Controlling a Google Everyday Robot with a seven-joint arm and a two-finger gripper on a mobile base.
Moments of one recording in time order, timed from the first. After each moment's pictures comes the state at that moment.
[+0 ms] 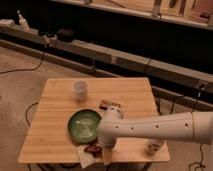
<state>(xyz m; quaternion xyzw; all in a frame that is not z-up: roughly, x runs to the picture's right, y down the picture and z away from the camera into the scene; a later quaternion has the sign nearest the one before) -0.006 0.322 0.751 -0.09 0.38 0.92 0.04</state>
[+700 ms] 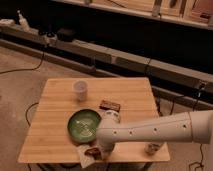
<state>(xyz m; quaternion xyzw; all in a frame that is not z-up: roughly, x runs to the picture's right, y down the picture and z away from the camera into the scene) 0.000 0.324 0.748 -0.07 0.36 0.93 0.04</state>
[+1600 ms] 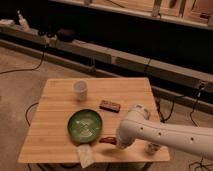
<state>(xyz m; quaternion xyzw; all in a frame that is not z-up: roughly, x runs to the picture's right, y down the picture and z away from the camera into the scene) 0.085 0.260 0.711 -0.06 0.31 0.94 -0.11</state>
